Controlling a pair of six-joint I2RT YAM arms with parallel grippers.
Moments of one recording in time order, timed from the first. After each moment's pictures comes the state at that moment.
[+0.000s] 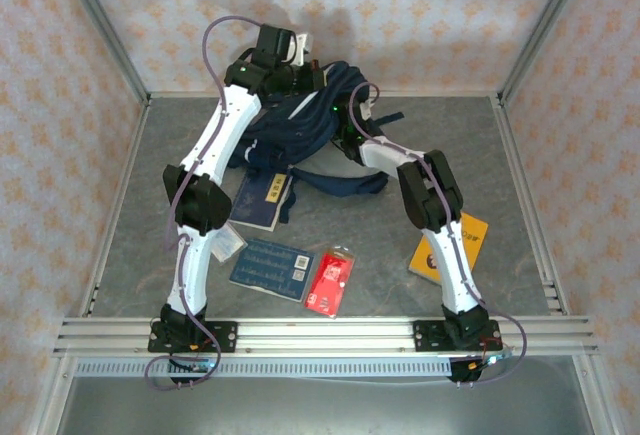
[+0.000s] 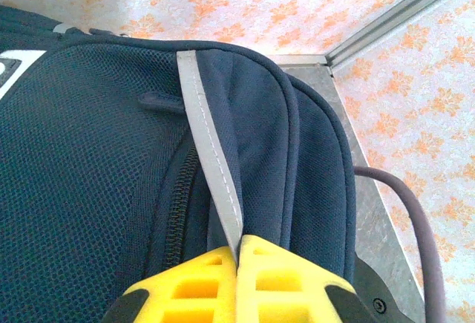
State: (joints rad) left arm -0.32 2.26 2.50 -0.86 0.39 -0.46; right arm 0.48 2.34 1.75 0.22 0.13 1.45
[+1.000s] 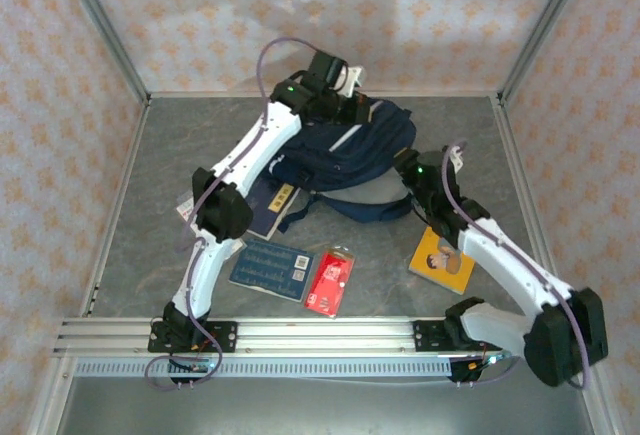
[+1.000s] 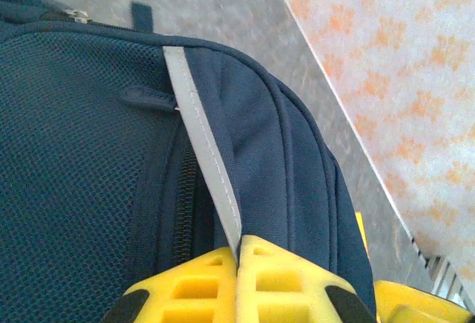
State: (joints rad) left arm -0.53 2.33 2.49 -0.89 0.43 -0.40; right arm 0.41 1.07 0.75 -0.21 0.25 1.08
